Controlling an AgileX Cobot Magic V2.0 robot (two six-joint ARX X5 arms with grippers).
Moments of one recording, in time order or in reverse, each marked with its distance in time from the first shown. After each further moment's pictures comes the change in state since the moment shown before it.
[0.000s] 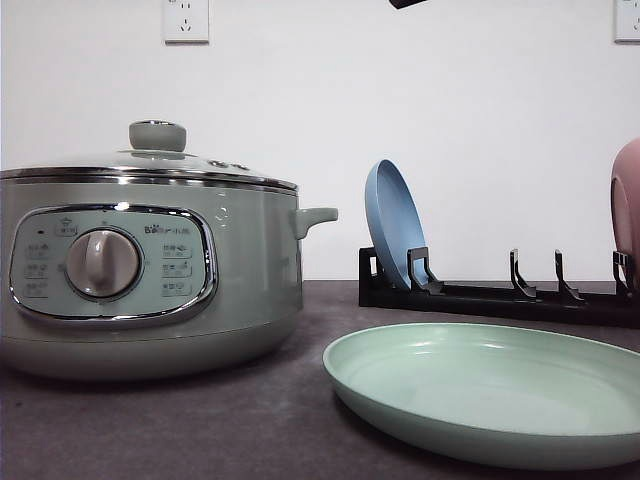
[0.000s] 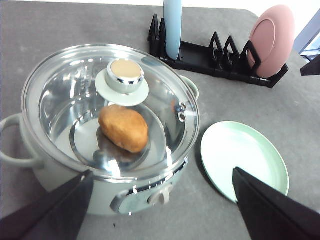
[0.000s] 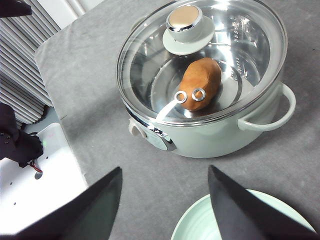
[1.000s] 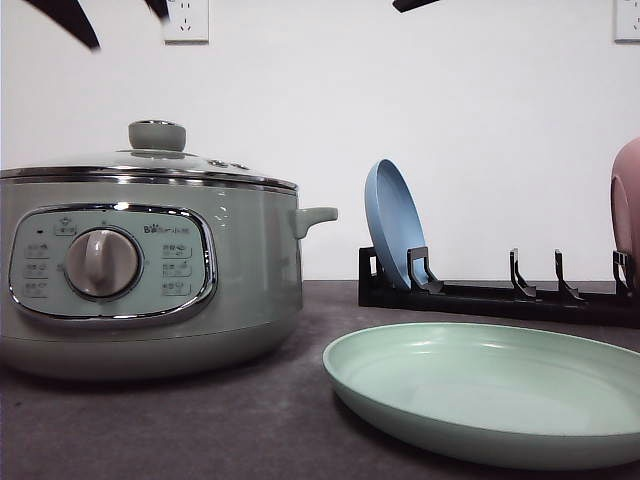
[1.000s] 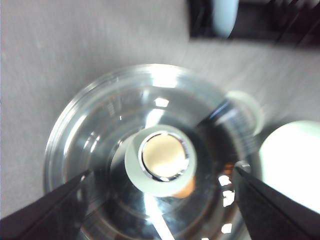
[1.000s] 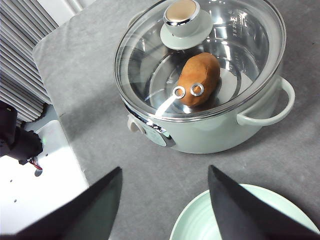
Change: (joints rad) left_arx -0.301 0.850 0.655 -0.161 -0.405 0.040; right_arx 0.000 0.000 0.000 -0.015 0.002 0.000
